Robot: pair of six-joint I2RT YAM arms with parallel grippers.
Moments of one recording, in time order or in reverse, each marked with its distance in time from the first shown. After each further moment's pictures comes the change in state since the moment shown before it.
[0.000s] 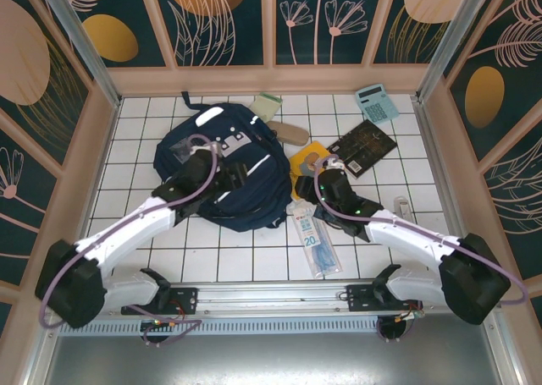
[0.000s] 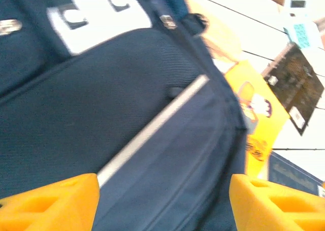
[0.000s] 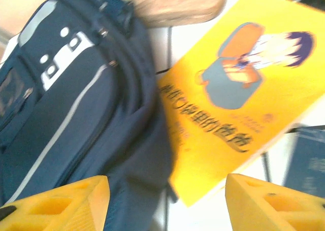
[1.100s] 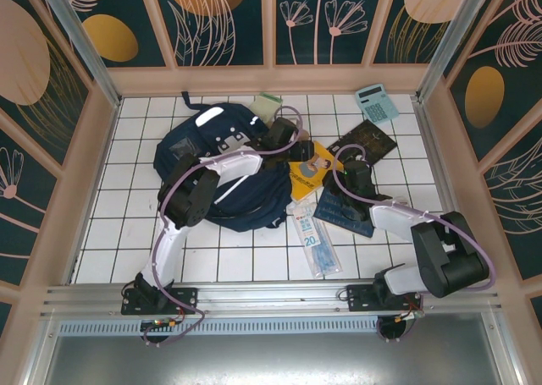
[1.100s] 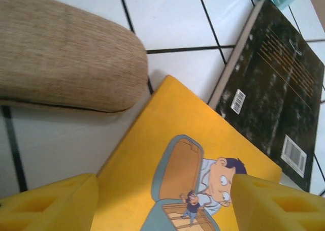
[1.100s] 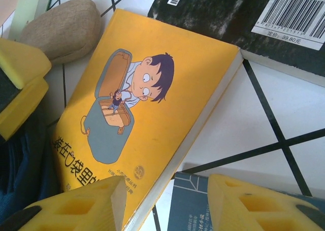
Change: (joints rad) left arm -0.085 0.959 0.785 0.129 0.120 0.099; right arm -0.337 0.208 -0.061 0.186 -0.185 0.014
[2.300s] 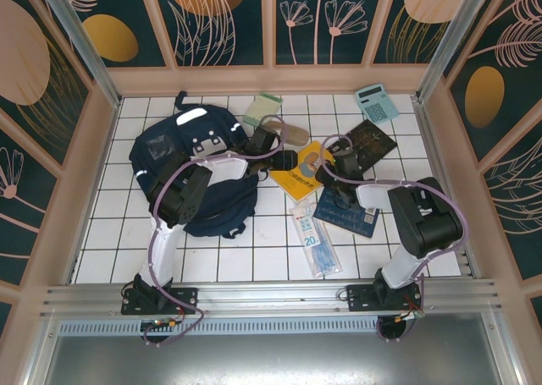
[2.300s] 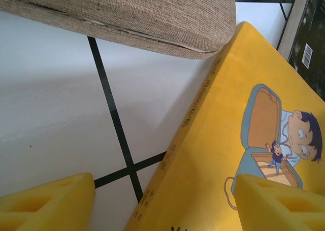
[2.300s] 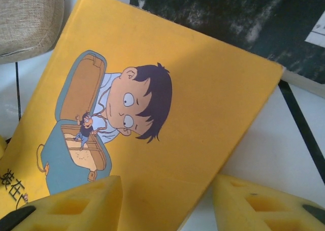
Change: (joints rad) left arm 0.077 -0.042 -0.181 0.067 0.124 0.085; right arm -0.006 0.298 0.187 -0.001 -0.001 -0.037
